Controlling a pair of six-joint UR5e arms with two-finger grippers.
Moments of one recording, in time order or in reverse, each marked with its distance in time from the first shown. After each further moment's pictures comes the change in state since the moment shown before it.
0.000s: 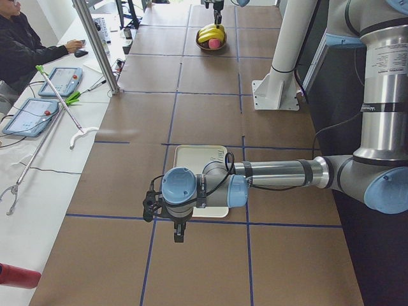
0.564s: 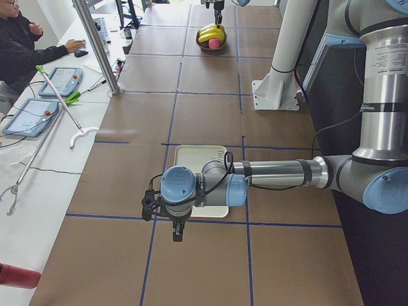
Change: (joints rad) left arm 0.000 -0.008 0.000 0.000 -0.001 -0.002; right arm 0.000 -0.007 0.001 0.000 0.000 -0.003
